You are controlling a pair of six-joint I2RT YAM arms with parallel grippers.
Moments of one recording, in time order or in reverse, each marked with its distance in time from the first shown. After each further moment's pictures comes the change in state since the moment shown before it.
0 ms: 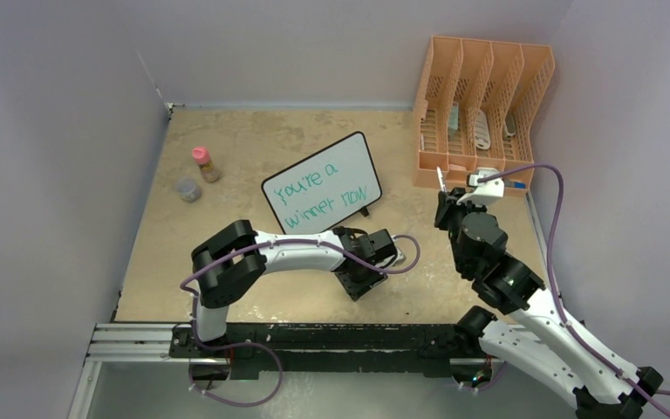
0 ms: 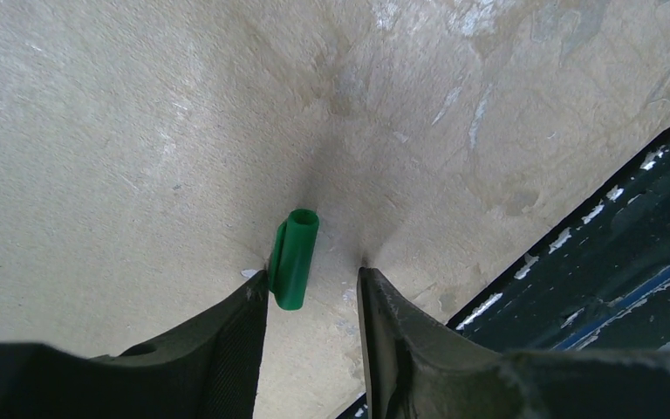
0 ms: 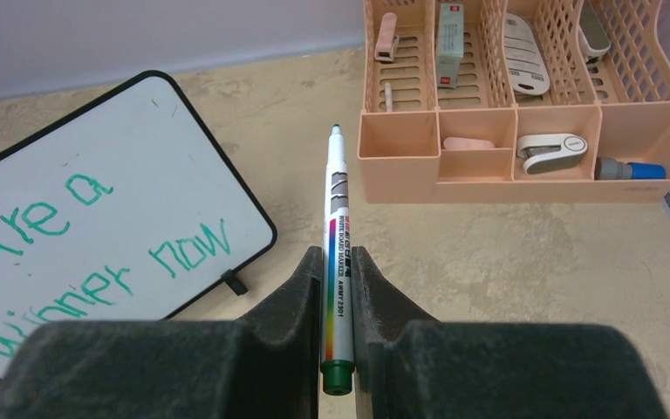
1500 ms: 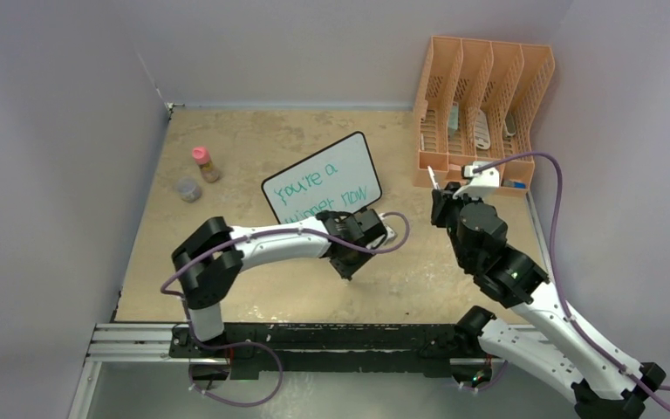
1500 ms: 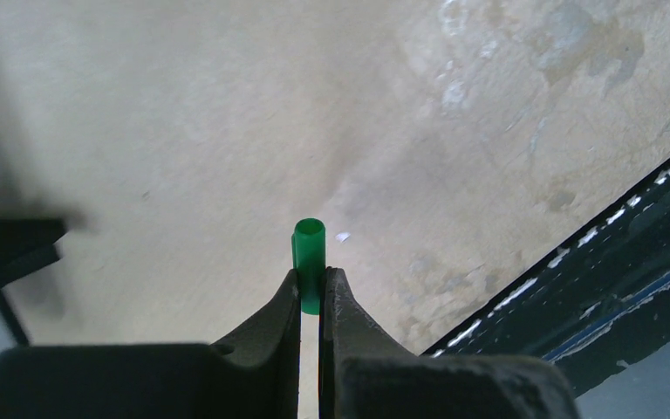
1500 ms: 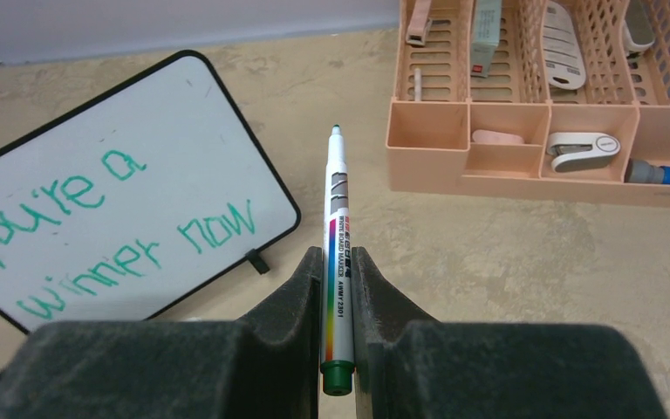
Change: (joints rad) left arm 0.069 -0.059 0.031 -0.047 -0.048 -0.003; right arm 0.000 0.047 0.084 -0.085 -0.069 0.019
